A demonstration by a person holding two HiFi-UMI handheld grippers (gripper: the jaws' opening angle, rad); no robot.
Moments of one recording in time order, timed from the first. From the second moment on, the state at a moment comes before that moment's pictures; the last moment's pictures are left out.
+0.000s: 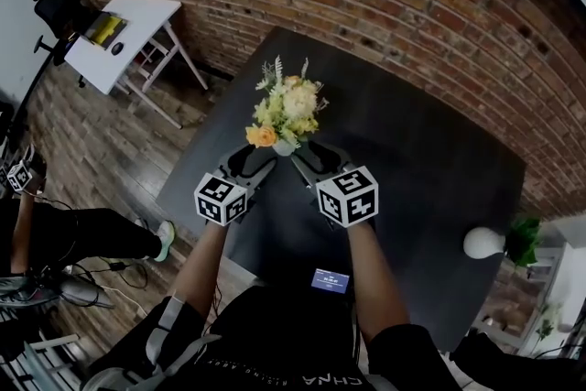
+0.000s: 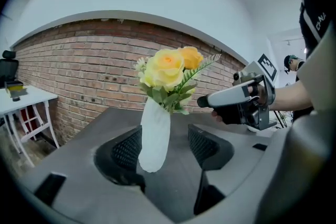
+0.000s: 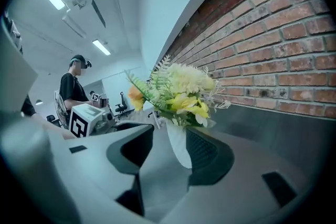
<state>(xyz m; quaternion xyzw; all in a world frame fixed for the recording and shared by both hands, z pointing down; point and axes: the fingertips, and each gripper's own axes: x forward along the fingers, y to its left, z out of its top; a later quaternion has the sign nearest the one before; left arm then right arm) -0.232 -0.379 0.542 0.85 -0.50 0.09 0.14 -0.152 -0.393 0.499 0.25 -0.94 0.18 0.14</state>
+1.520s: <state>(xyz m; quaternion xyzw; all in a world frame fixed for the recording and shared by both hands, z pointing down) -0.204 -0.466 0.571 0.88 -0.46 0.15 0.07 -0.222 -0.459 0.496 0.18 -0.97 0.10 0.12</state>
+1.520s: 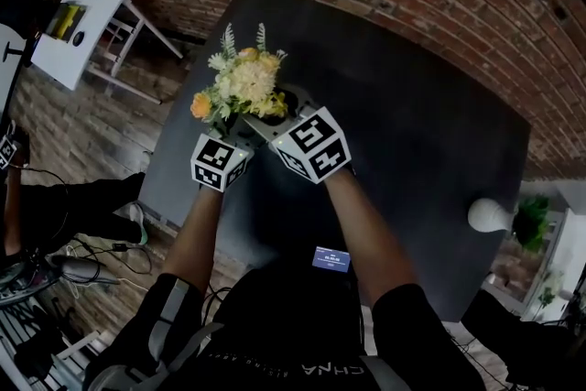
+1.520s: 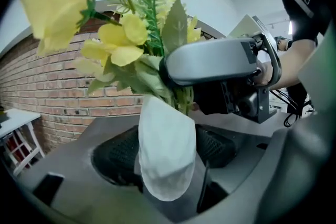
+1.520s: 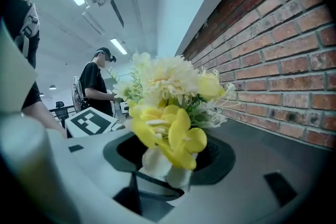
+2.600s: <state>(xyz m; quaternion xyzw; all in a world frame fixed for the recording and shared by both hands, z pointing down) -0.216 -0.452 0.562 0.87 -0.46 0.16 0.09 -0.197 -0.464 0.383 0.21 -0.97 0.11 -0.01</state>
